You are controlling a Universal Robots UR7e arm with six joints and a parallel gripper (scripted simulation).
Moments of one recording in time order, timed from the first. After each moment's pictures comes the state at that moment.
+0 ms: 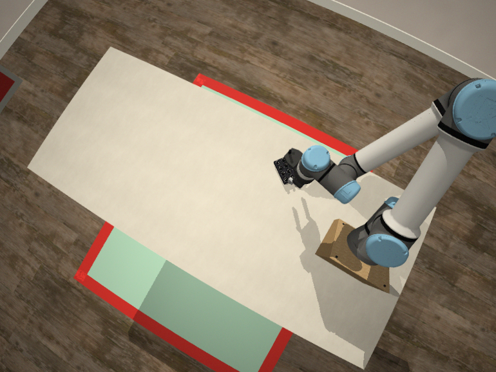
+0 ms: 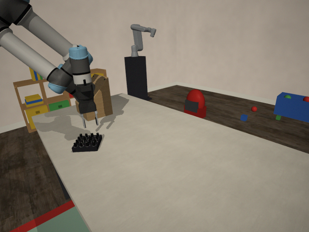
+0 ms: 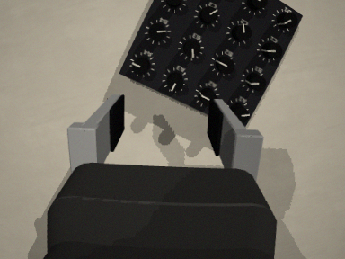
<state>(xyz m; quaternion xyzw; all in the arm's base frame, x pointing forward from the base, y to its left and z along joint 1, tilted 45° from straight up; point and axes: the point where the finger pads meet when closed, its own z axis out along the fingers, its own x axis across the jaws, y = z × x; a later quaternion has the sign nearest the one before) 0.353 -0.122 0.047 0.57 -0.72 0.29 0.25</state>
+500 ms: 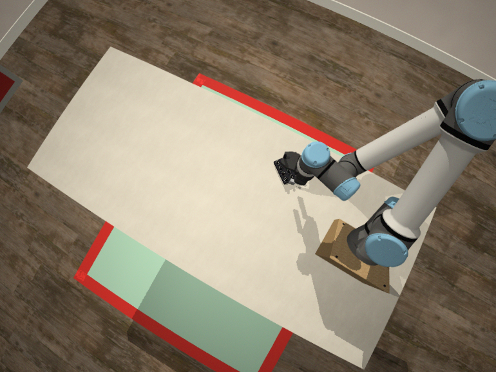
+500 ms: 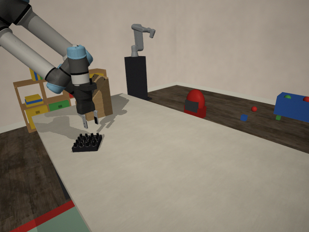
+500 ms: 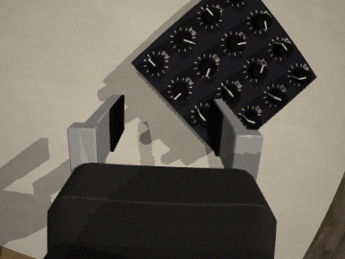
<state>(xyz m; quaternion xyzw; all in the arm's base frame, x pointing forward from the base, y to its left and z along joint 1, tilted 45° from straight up) 0.358 -0.121 0.048 0.70 -0.60 0.24 0.30</state>
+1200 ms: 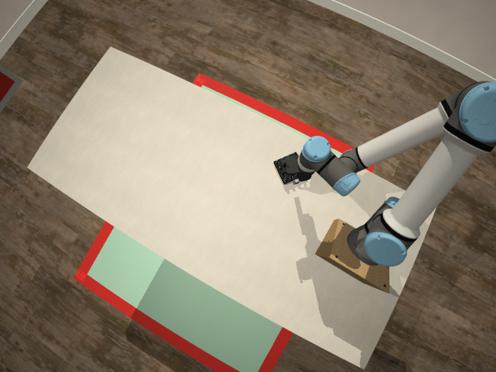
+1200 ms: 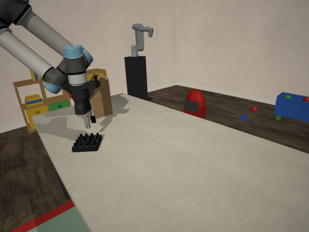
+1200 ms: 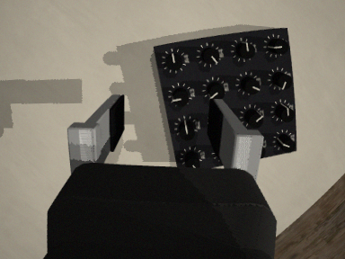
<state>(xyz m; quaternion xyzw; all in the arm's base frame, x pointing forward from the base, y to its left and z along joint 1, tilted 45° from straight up) 0.358 -0.120 0.051 0.84 -0.39 0.14 0.35</state>
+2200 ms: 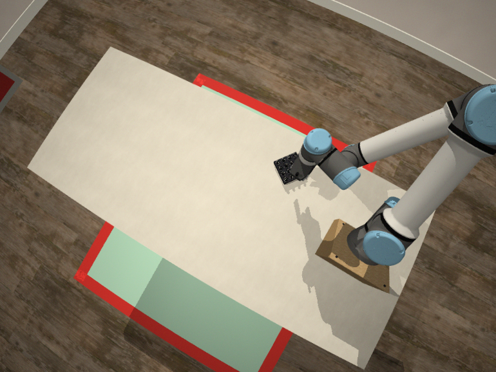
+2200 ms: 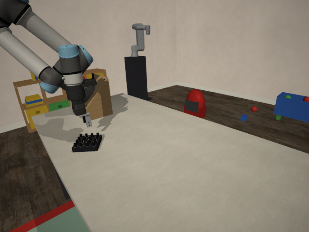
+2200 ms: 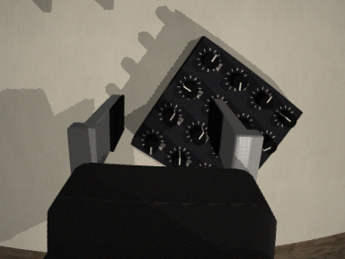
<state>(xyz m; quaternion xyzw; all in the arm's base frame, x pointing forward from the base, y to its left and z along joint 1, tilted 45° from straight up) 0.349 -0.125 0.064 0.92 -0.04 0.00 0.38</state>
